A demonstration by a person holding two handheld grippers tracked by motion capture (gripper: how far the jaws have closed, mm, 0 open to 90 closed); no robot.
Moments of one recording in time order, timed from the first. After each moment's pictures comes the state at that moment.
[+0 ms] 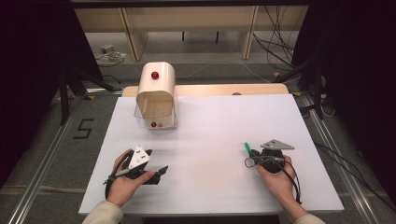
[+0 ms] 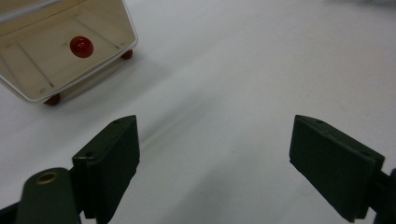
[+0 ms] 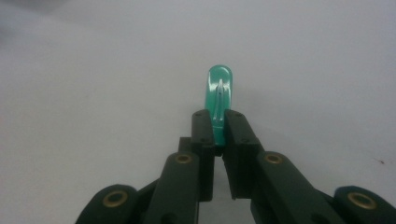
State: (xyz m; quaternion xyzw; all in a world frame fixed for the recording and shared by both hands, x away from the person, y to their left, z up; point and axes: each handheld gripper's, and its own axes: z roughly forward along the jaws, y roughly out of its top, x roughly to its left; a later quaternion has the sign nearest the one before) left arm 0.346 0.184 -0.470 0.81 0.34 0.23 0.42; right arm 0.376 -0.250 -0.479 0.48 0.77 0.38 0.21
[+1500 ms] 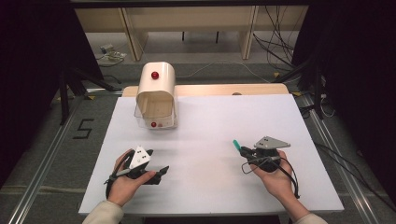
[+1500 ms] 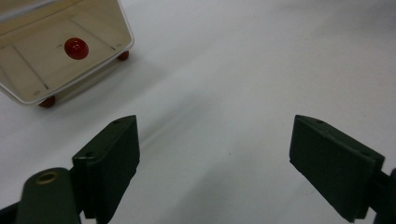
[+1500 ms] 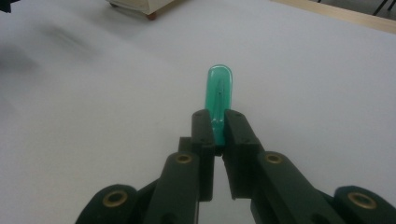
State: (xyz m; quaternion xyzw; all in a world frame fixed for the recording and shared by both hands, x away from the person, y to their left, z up) left arm 0.346 0.182 -0.470 0.81 0.33 0.22 0.42; right arm 0.370 -0.228 -0.450 0.38 0.80 0.43 0.20
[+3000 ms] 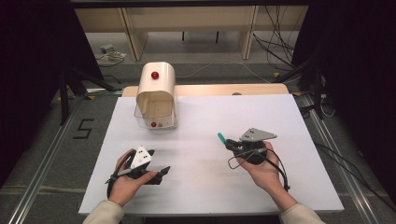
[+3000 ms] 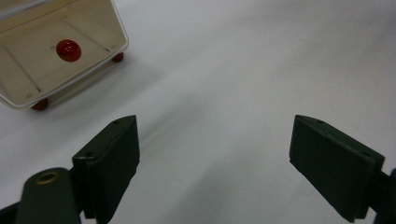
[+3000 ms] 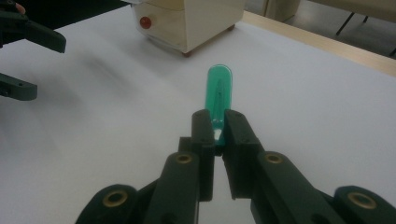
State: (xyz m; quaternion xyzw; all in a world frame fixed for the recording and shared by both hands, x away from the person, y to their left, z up) left arm 0.347 0.179 -0.471 0.81 0.33 0.22 0.43; right arm 0.381 -0.187 -0.424 0.34 0.80 0.45 0.19
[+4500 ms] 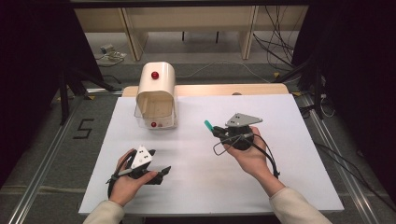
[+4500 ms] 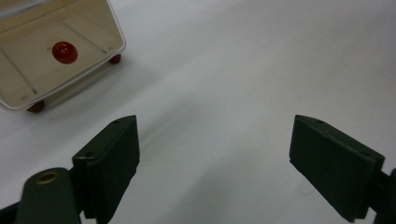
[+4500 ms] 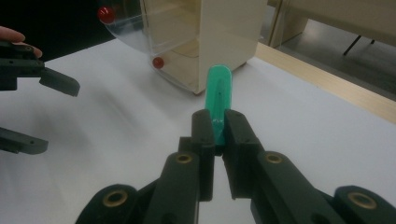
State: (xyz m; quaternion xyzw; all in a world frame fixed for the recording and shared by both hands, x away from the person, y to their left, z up) left arm 0.348 0.177 -0.471 0.81 0.33 0.22 0.43; right arm 0.406 -0.149 -0.391 0.30 0.81 0.47 0.19
